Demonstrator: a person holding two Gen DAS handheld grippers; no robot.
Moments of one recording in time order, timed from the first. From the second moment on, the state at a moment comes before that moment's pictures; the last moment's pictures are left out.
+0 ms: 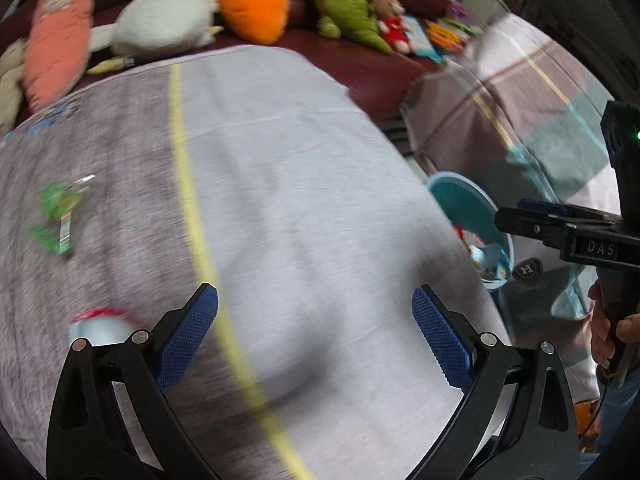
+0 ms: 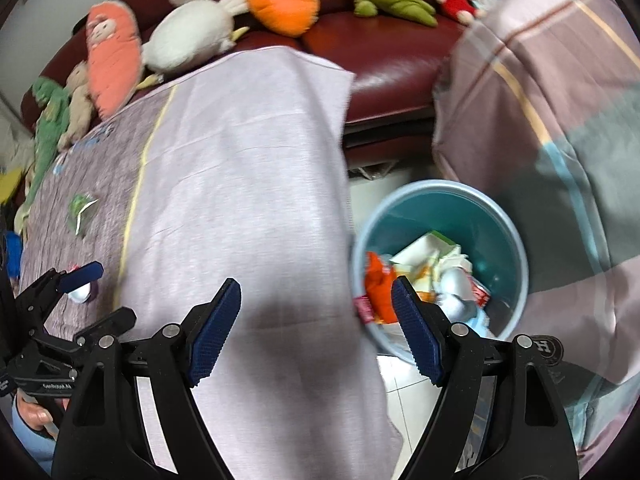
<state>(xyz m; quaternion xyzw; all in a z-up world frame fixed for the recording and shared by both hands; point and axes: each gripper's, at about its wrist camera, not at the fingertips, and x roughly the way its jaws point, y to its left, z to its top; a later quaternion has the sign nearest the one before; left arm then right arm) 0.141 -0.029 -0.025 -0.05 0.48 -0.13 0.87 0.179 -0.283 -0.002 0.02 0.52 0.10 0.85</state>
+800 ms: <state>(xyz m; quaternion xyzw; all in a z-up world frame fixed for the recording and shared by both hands) 0.064 0.186 -0.031 -0.18 0.42 0.04 0.89 0.144 -0.023 -0.020 -0.16 0.55 0.25 0.79</state>
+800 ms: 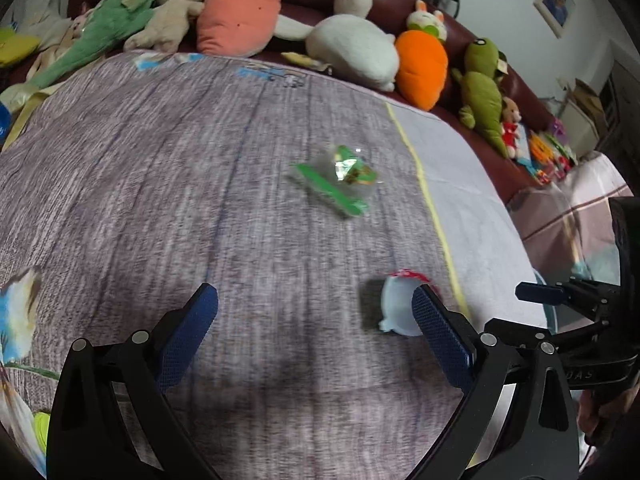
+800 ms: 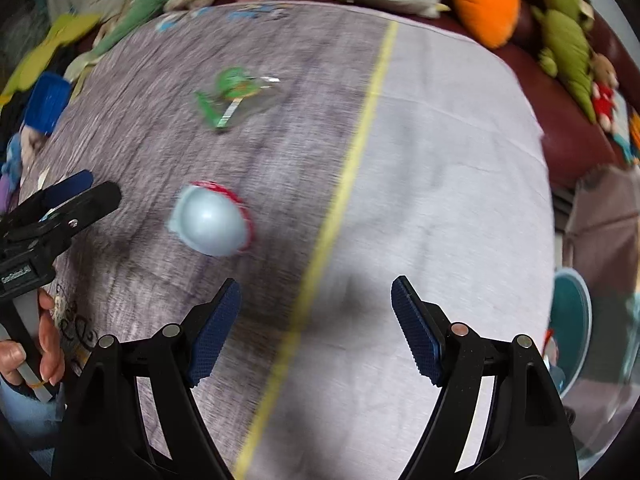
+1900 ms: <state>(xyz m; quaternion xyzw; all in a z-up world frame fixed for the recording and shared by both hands) 0.116 0.211 -0.058 -0.16 0.46 0.02 0.87 0.171 0.044 -0.062 -0.15 0.57 0.29 0.75</state>
